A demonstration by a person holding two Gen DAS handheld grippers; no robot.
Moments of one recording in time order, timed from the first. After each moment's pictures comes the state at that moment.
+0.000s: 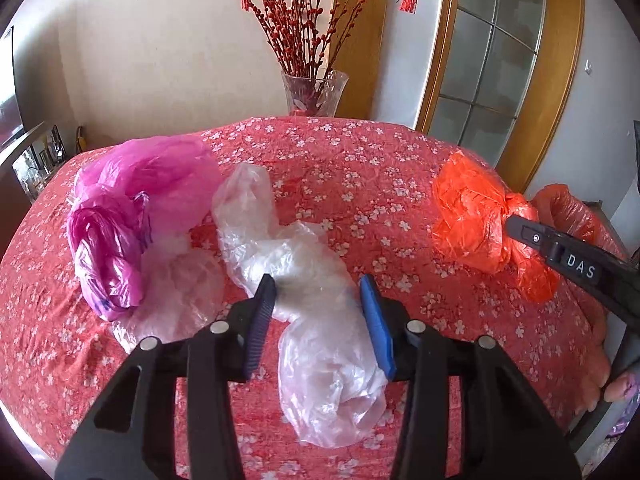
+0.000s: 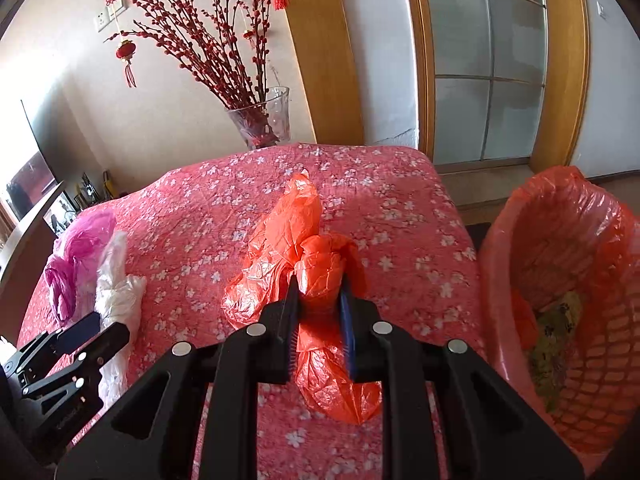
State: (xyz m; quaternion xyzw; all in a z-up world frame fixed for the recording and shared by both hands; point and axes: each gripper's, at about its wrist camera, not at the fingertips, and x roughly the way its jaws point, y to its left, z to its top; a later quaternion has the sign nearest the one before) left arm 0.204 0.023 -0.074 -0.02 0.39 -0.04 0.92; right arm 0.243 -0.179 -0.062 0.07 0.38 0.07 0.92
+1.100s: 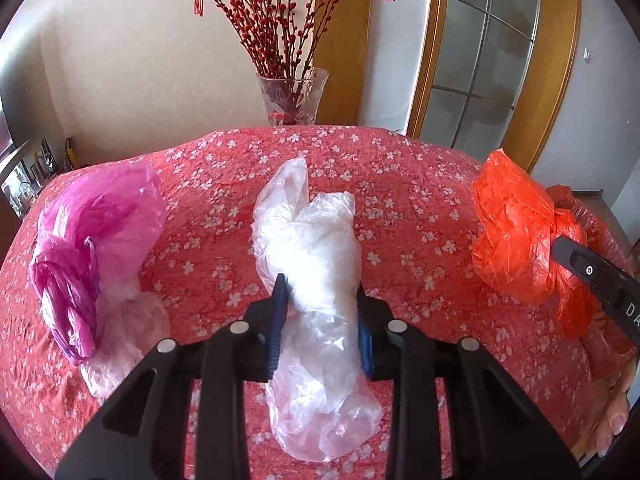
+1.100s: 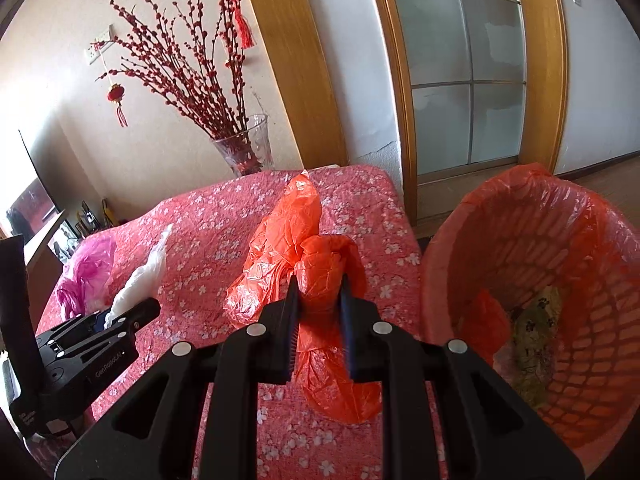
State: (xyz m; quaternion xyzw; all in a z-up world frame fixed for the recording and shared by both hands) left arm 0.239 -0.011 -0.065 0.00 0.40 -0.04 0.92; right arm 0.223 -0.221 -0.045 0.10 0.35 0.06 0.93
